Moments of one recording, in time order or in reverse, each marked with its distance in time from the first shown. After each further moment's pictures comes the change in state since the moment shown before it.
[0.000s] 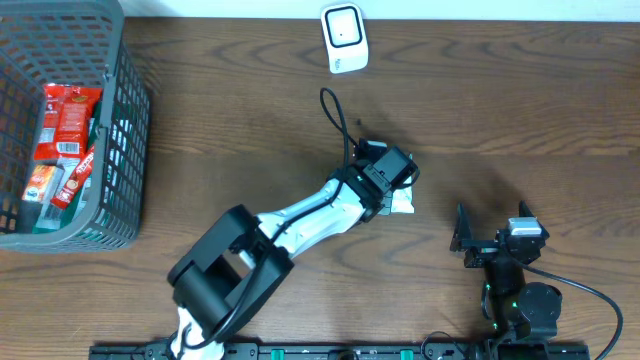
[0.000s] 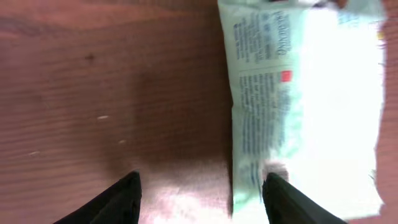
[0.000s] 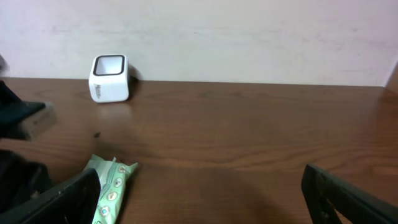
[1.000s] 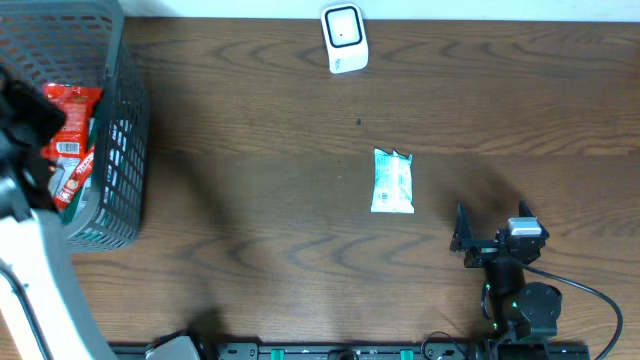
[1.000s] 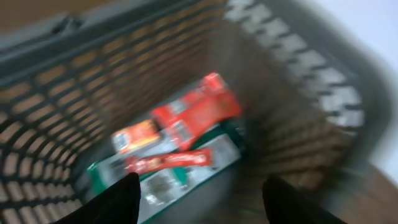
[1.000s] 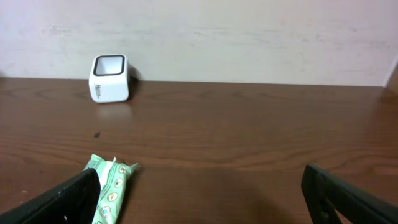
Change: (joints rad) left arm 1.330 -0.629 0.274 -0.430 0.035 0.250; right arm 0.000 0.000 0.000 0.000 0.000 0.000
